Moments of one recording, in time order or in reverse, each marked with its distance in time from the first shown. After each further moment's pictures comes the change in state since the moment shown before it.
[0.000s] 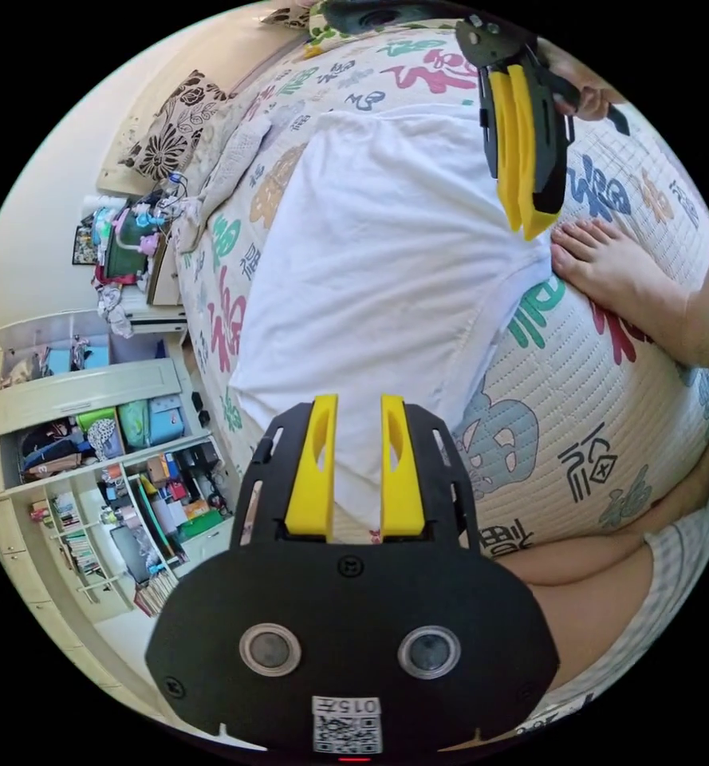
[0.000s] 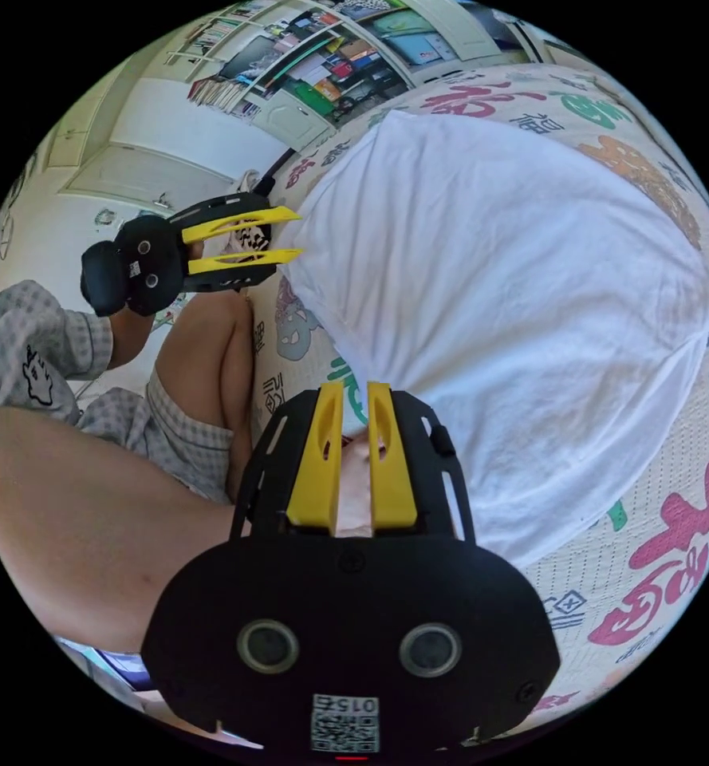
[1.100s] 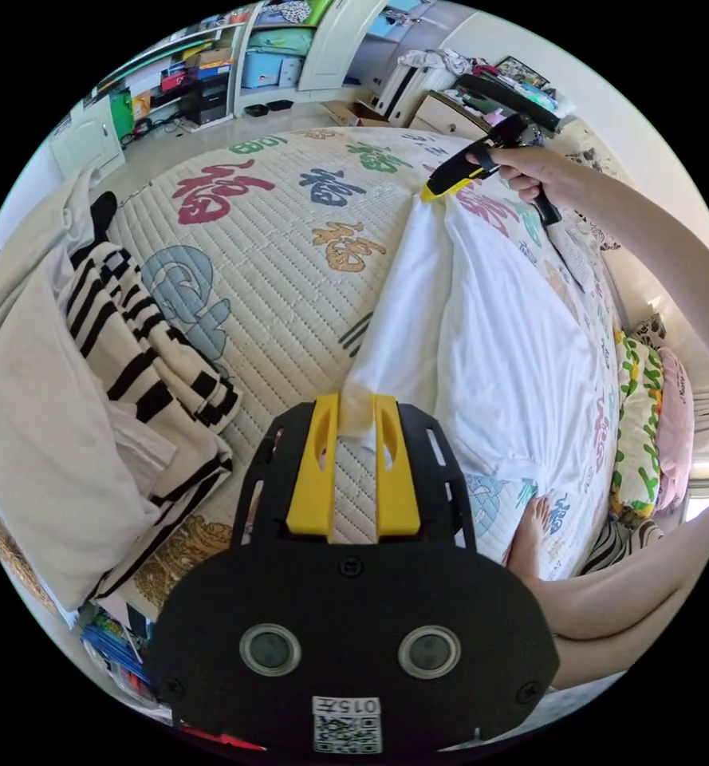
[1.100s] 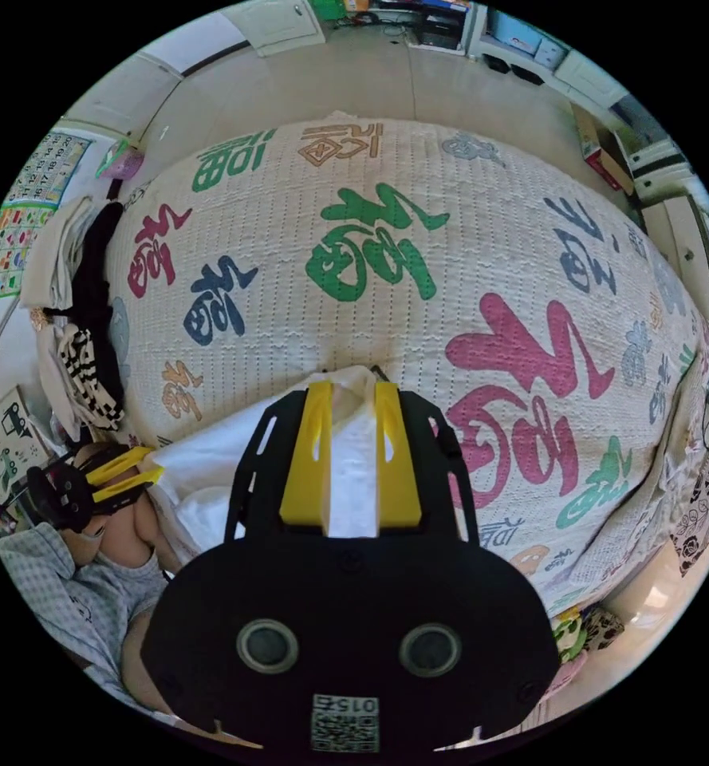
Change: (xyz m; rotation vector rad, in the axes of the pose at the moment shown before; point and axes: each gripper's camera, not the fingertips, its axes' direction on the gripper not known) left arm -0.037 0.327 0.149 0.017 0.749 -1.389; right arm -0.079 -0.499 0.111 -0.397 0.540 -0.164
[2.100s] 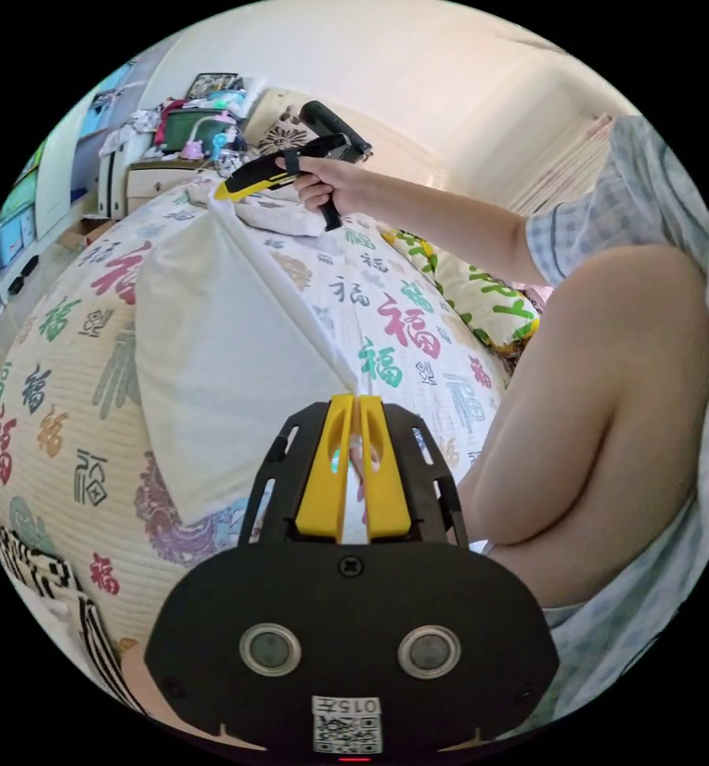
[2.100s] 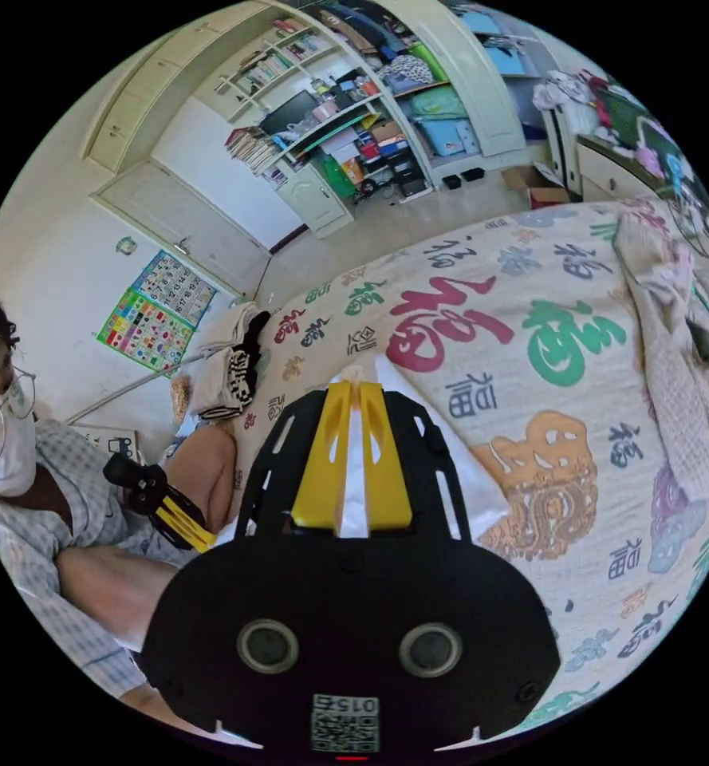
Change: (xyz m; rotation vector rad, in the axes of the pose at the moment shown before) left arm 0.213 0.047 -0.010 0.080 0.427 0.748; right arm 0.162 0.359 -0.110 0.666 -0.432 0.094
